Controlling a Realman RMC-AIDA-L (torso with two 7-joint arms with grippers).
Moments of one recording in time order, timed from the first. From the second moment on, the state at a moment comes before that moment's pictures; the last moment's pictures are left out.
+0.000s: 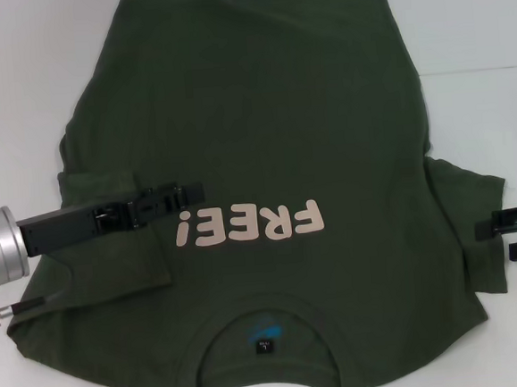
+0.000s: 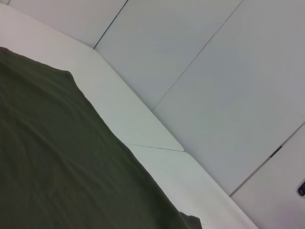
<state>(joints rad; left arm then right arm) -0.47 -2.12 0.74 0.80 1.88 1.48 -1.94 0.61 1.90 -0.57 -0.61 -2.45 -1.47 2.53</state>
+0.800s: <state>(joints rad) -0.46 -2.11 0.74 0.80 1.88 1.47 -1.94 0.64 1.93 -0.58 -0.59 -2.44 -1.39 2.52</state>
